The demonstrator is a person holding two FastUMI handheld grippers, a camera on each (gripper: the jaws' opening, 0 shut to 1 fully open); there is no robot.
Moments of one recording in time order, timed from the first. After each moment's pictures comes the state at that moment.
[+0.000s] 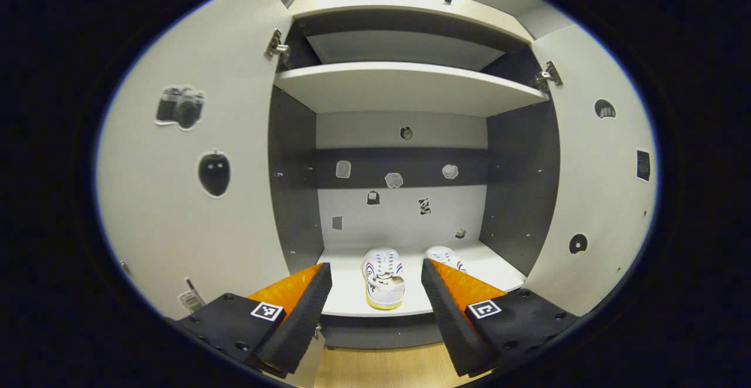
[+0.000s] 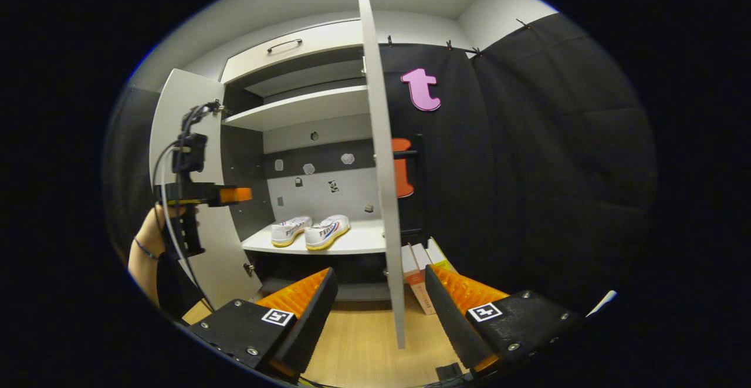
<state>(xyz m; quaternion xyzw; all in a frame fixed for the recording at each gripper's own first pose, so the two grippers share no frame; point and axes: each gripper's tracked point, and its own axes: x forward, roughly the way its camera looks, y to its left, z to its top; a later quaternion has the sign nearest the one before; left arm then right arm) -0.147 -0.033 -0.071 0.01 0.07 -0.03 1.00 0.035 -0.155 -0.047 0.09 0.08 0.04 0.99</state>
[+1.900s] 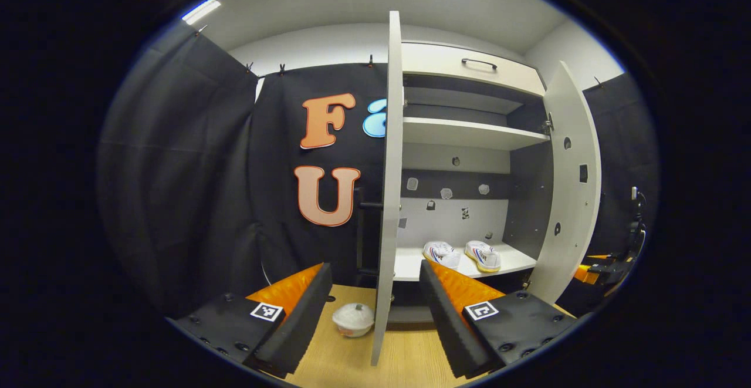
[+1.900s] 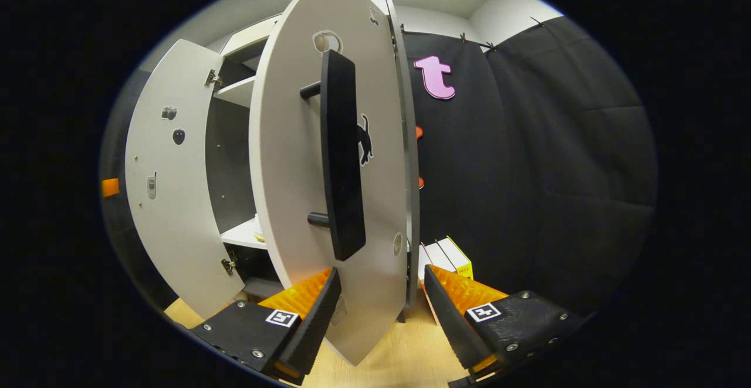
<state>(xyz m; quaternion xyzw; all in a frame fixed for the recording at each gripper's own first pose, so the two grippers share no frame) -0.320 0.132 -0.064 -0.01 0.02 0.03 1.00 0.134 -0.082 -0.094 0.08 0.07 0.06 0.99</state>
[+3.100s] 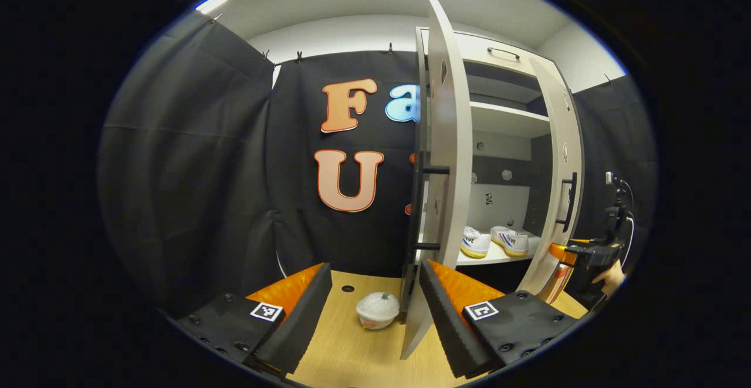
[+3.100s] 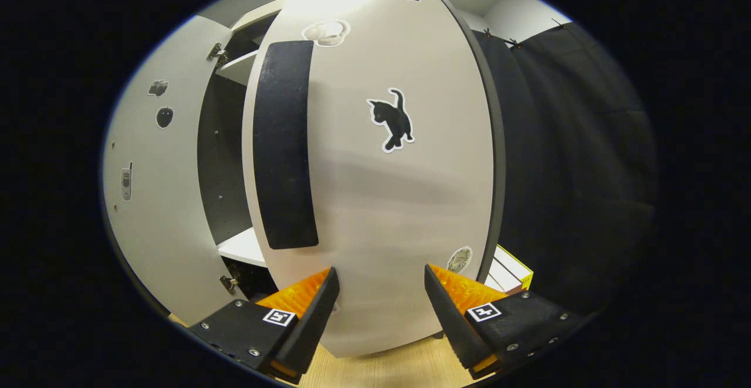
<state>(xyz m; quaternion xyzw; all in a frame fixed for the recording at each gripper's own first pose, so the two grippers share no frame) -0.312 0.200 -0.117 -0.02 0.04 0.05 1.00 0.209 0.010 -0.097 0.07 0.07 0.08 0.99</state>
